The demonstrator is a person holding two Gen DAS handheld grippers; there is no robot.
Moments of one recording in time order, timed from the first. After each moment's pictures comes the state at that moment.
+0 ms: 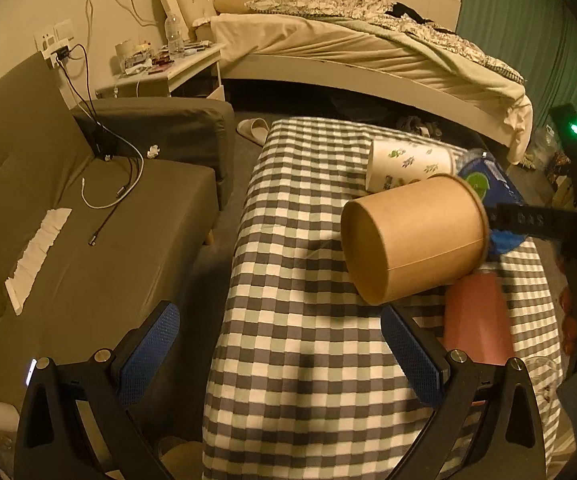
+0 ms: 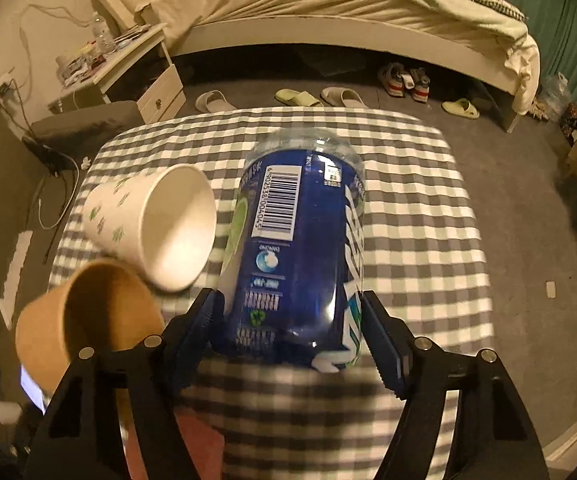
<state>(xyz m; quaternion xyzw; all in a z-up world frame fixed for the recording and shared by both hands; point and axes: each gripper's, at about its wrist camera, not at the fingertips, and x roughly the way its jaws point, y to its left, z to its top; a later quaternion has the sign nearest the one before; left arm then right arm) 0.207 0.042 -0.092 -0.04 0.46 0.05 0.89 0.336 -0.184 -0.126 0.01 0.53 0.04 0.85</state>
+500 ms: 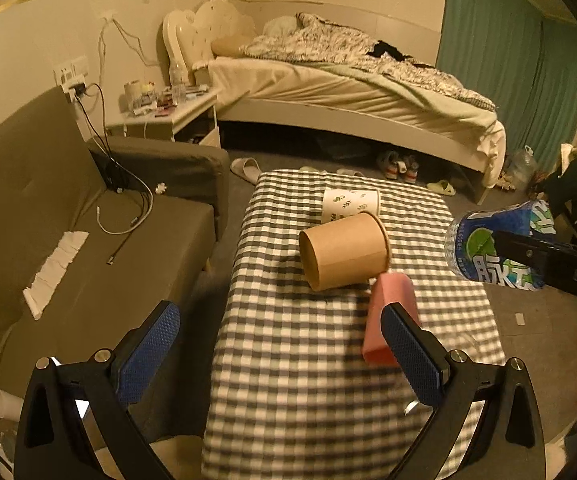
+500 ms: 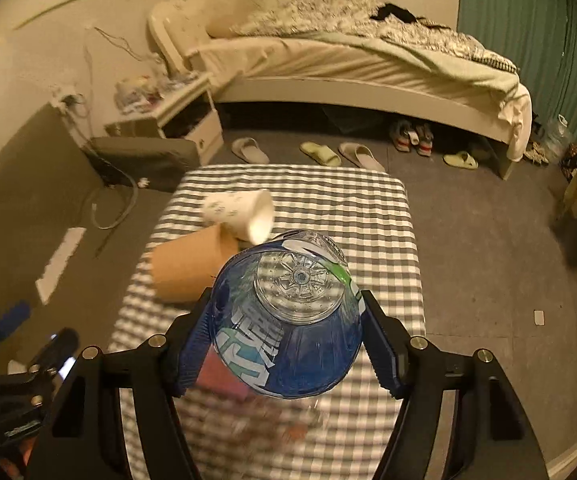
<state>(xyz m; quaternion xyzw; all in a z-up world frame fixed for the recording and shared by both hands) 0.118 0.022 -0.002 -0.04 0.40 0.03 0.92 0.194 -0.188 0.007 0.00 0.45 0.09 0.89</state>
